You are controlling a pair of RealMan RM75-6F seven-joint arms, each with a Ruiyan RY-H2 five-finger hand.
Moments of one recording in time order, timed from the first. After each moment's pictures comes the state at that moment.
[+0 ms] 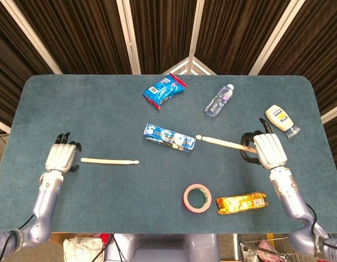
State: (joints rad) left arm -0.54 -1.45 -0.21 -1.56 0.78 1.07 0.80; right arm 0.50 -1.26 0.19 -1.51 -1.34 1.15 0.01
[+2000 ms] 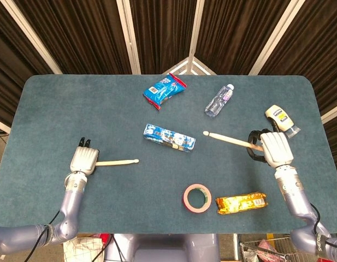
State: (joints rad) left arm -0.69 -1.65 -0.12 -1.45 0.65 1.18 0.99; right arm 0.49 -1.26 0.20 -1.48 -1.31 1.15 -0.02
